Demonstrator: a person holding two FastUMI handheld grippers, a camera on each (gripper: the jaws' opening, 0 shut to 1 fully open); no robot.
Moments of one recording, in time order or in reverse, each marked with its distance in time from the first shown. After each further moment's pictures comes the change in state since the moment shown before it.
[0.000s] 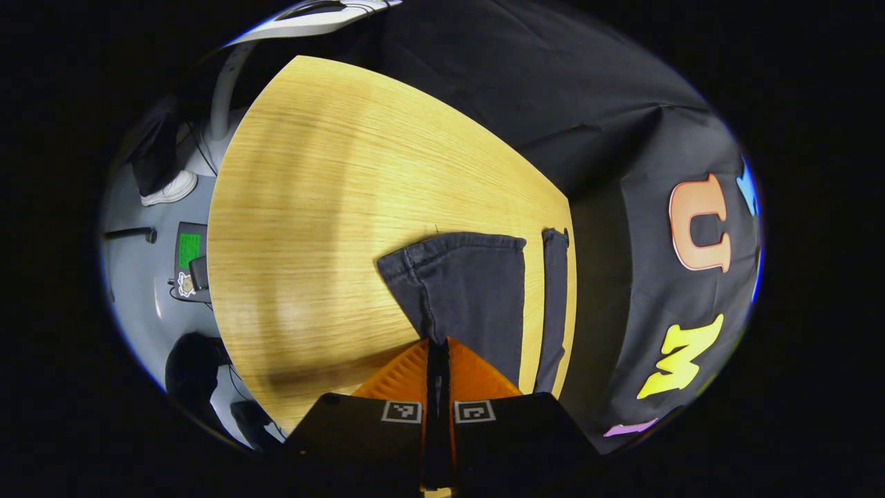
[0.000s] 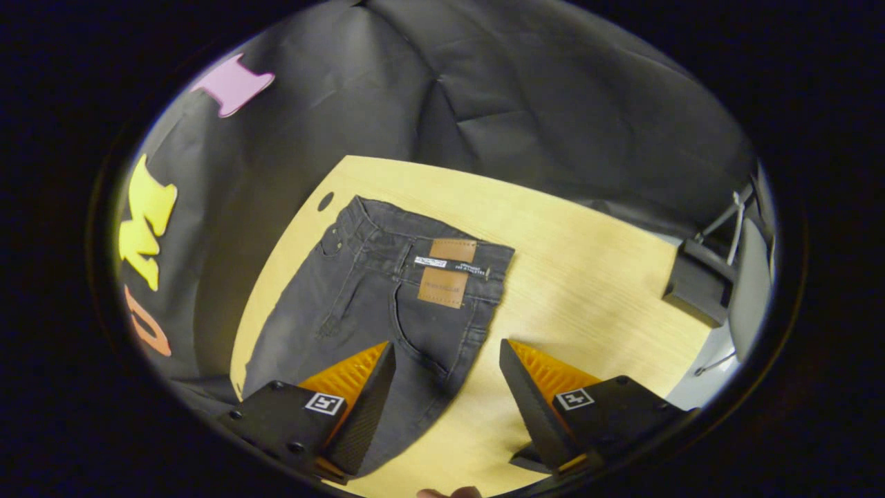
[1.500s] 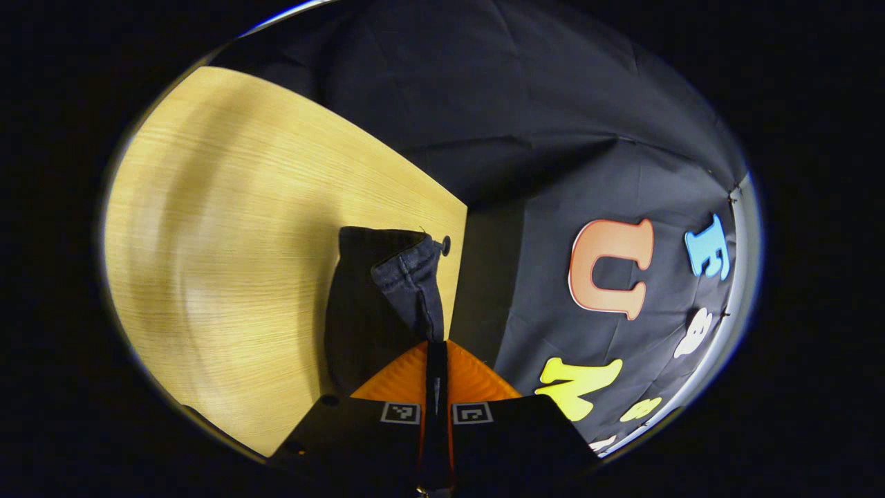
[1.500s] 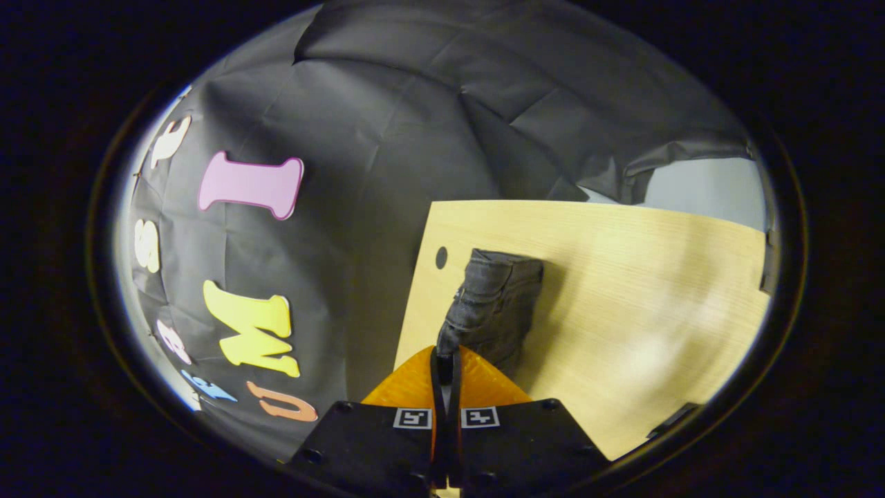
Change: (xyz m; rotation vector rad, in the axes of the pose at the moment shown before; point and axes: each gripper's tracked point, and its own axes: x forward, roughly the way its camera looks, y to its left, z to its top) left arm -0.008 -0.207 0.028 -0.149 0.073 -0.366; right arm -0.050 0.143 0.093 0.292 0.025 0.500
